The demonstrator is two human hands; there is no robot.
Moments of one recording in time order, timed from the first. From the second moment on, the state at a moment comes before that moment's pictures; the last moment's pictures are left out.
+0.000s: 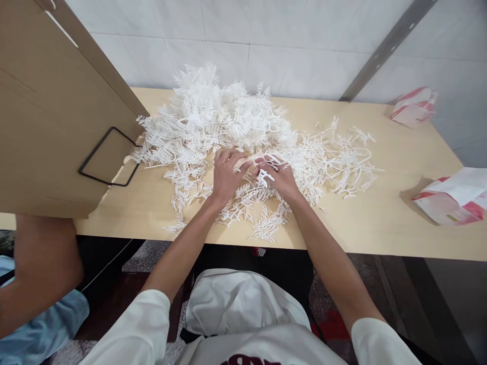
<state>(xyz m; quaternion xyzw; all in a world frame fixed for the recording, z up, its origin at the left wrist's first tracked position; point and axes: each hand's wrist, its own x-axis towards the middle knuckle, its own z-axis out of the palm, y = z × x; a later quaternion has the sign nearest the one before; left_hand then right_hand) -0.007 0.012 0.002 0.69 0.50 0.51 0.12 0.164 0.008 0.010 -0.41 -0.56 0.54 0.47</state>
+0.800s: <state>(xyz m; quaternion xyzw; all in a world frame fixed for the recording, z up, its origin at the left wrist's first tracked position) -0.020 0.026 0.004 0.40 0.49 0.73 0.25 0.173 0.016 0.019 -0.35 -0.38 0.49 0.71</state>
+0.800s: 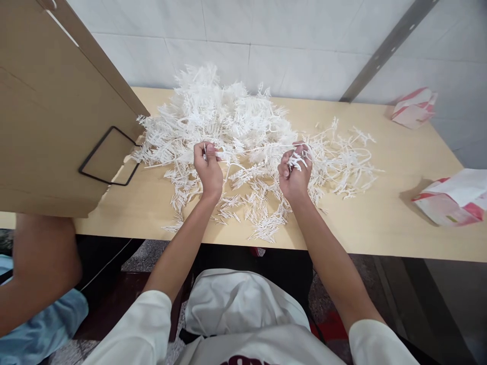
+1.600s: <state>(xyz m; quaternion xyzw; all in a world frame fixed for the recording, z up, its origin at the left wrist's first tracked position) -0.012 -0.001 0.016 0.73 0.31 0.59 0.15 0.174 0.021 0.009 -0.34 -0.42 0.51 0.67</state>
